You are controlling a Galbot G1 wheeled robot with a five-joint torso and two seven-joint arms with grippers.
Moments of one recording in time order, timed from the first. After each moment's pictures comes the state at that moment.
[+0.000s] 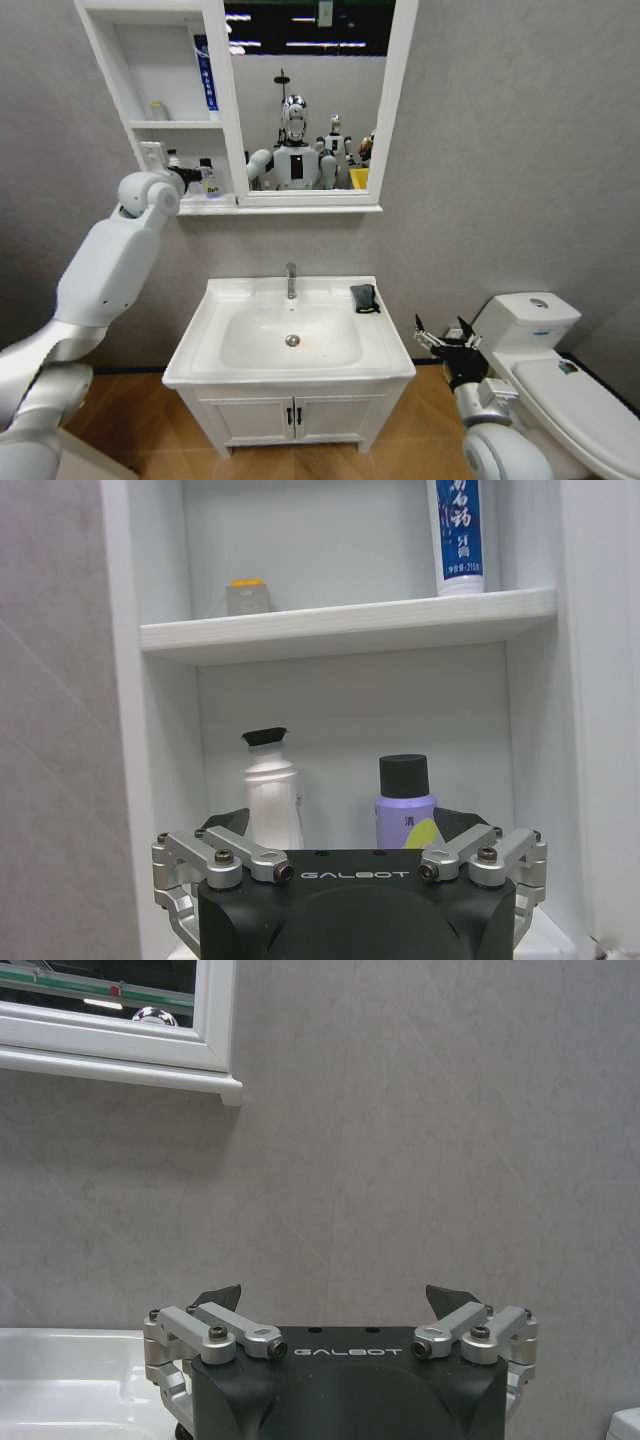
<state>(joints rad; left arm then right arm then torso) 0.14 -0.78 -0.11 -1.63 -0.97 0.62 -0.46 -1.65 1.34 0.73 2.28 0.21 -0.16 0.12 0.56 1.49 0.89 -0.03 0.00</state>
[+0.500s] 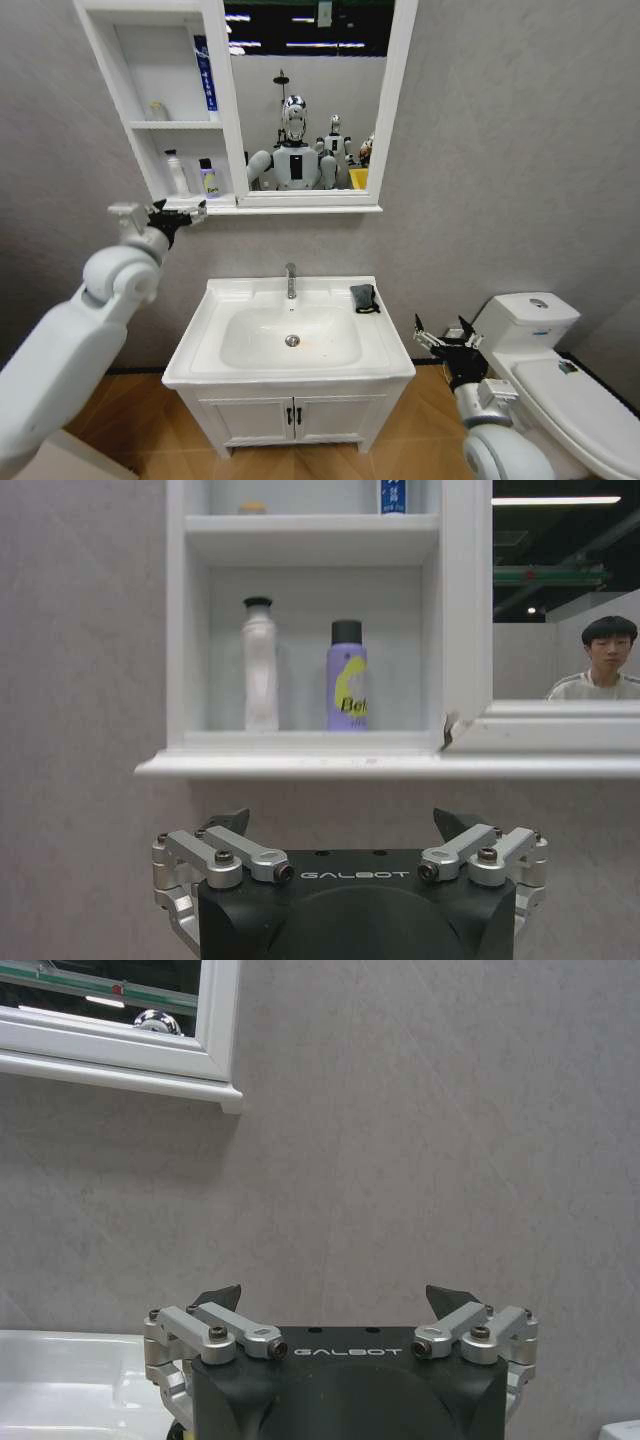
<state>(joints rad) 1.00 -0.82 -0.57 -2.15 -0.86 0.44 -0.43 -1.67 1.32 0.74 2.32 0.22 -0.18 0.14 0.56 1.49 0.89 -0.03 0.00</state>
